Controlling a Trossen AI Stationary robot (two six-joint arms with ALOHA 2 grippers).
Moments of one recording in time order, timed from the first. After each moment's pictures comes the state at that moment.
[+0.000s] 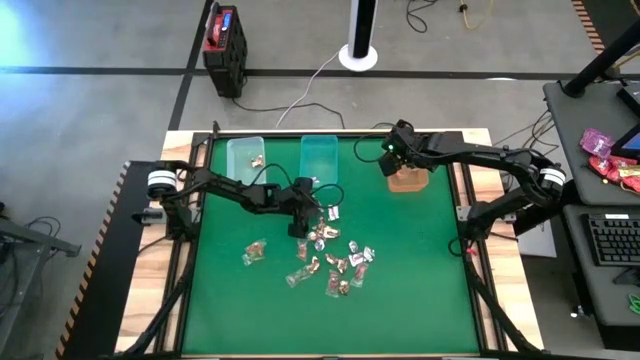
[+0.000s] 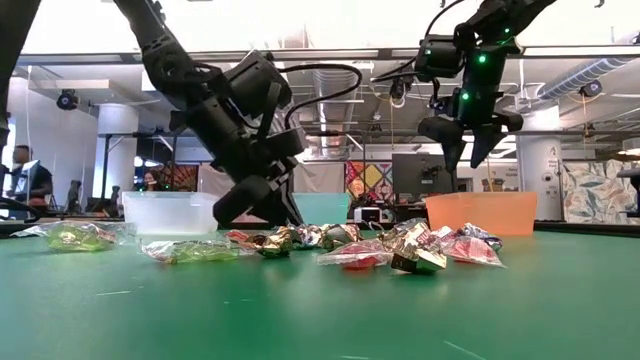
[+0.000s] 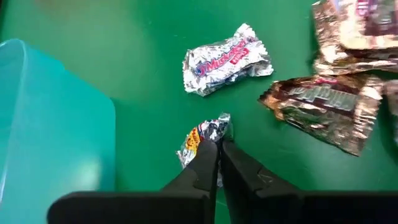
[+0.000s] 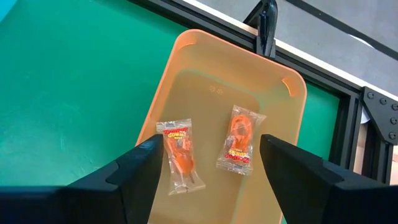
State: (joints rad) left arm 0.14 1.80 0.82 0.15 -0.10 0.45; right arm -0.53 1.42 1.01 -0.79 0.46 0.55
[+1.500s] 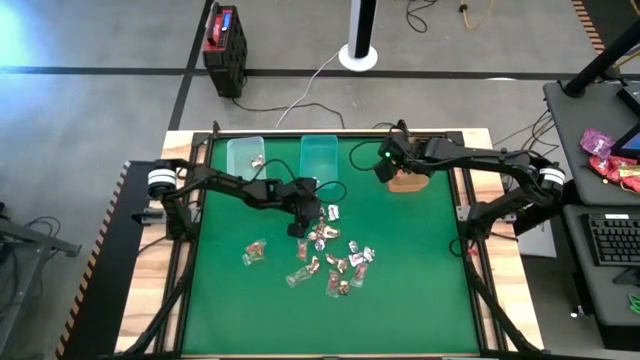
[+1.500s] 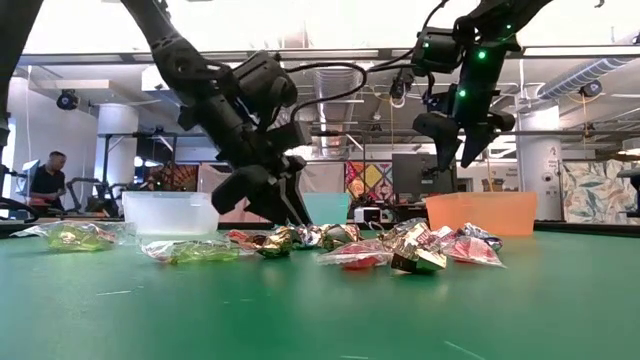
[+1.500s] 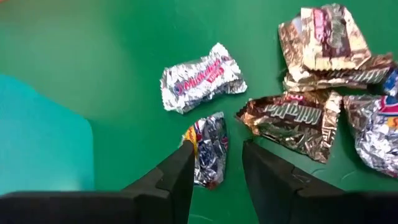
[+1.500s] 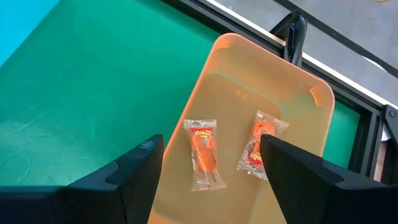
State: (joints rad) left arm 0.17 1.82 0.87 0.08 0.04 0.49; right arm -0.46 1.42 0.99 -0.75 0.46 0.51
